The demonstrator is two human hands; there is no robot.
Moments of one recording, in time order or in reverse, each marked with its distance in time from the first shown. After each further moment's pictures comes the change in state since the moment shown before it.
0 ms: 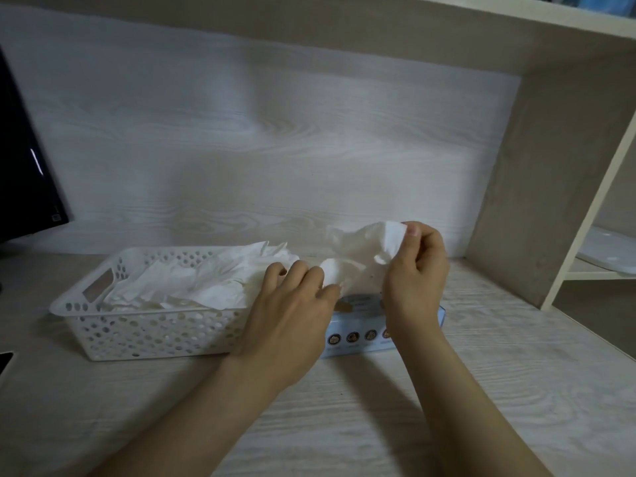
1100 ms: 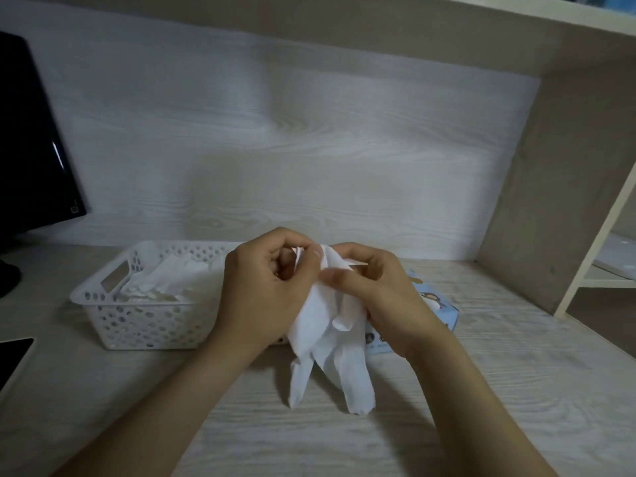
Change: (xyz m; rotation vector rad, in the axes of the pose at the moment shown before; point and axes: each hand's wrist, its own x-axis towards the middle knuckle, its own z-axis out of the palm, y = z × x) left_hand 0.003 -0.026 -0.032 -0.999 0.484 -0.425; right_hand -0.021 -0.028 -0.006 0.112 -0.987 0.277
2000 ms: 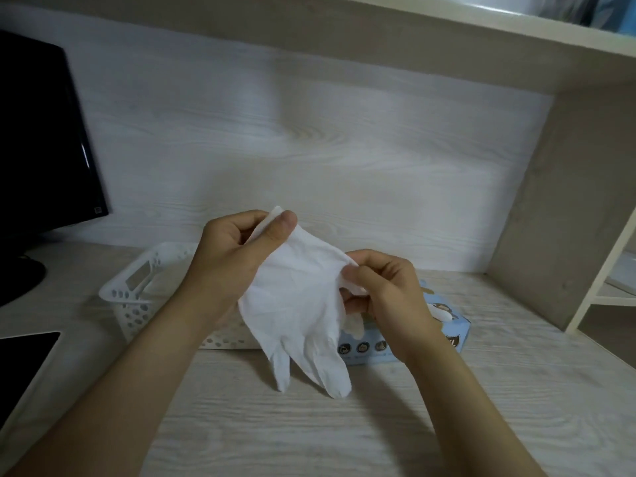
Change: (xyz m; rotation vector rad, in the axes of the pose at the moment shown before) left_hand 0.031 0.000 -0.056 -0.392 -0.106 -0.318; right_hand 0.005 -0.002 0.017 0.083 0.169 0.000
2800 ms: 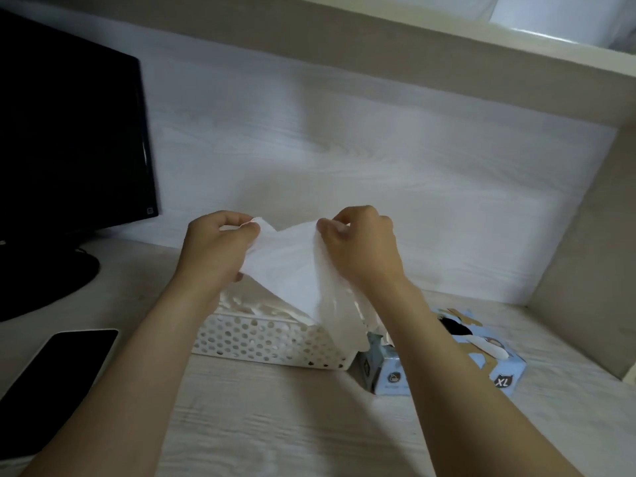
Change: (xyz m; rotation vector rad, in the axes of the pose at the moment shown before) left_hand 0.033 -0.007 -0.084 0.228 0.443 -0.234; right_hand 0.102 -0.020 0.096 -0.898 0.185 -0.239
